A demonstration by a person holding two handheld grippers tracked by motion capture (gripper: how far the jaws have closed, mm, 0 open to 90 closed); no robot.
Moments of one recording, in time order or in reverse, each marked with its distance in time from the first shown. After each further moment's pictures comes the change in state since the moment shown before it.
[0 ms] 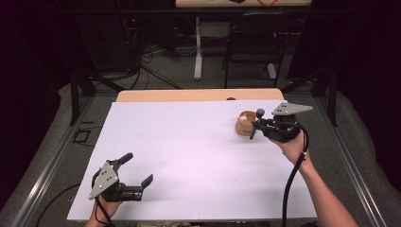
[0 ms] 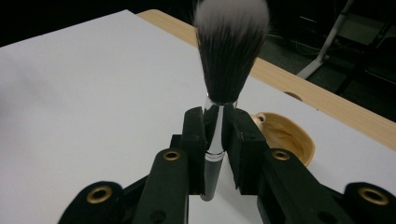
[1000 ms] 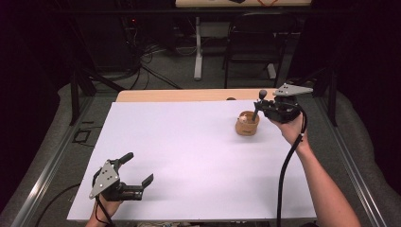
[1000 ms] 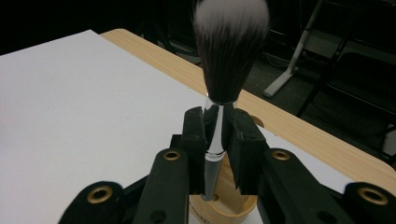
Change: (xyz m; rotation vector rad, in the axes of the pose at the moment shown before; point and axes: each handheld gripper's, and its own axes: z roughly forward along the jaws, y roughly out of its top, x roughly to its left) left arm 0.001 0.000 0.002 0.003 -0.006 -0.004; right arm -0.034 0.031 0.017 -0.043 -0.096 0.003
